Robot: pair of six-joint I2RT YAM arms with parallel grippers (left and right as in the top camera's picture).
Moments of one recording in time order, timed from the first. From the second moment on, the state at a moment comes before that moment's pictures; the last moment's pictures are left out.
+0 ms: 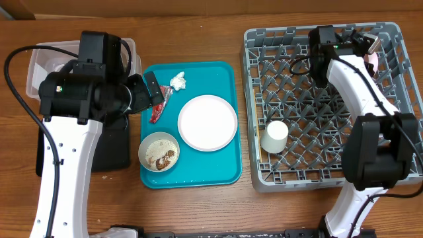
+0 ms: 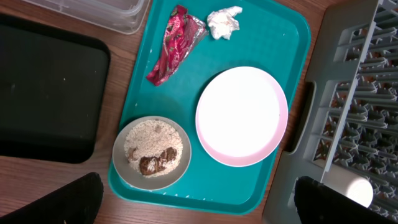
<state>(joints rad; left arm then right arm) -0.12 1.46 1.72 -1.41 0.08 -0.52 0.05 2.03 1.61 -0.96 1.11 0.65</state>
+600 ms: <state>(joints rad) -0.12 1.46 1.72 -1.41 0.08 -0.52 0.04 2.03 1.62 -0.95 1.14 0.65</state>
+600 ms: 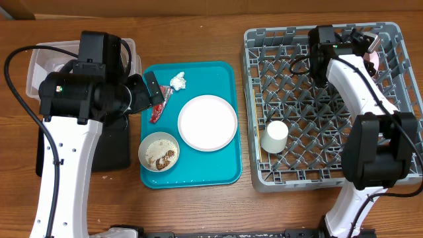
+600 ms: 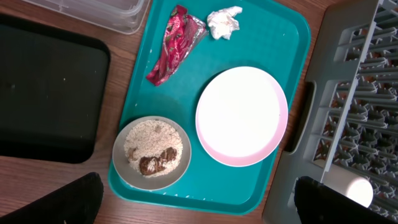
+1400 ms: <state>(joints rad) -0.12 1.46 1.72 -1.41 0.08 -0.52 0.01 2.03 1.62 -0.94 1.11 0.65</state>
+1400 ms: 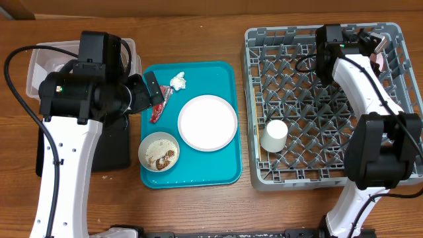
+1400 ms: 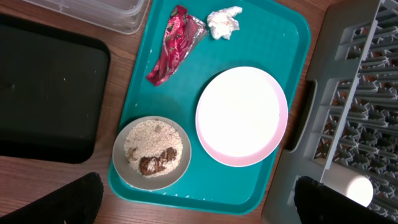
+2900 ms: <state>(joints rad) -0.12 1.46 1.72 -1.41 0.08 -0.52 0.03 2.00 1.62 -0.98 1.20 0.60</state>
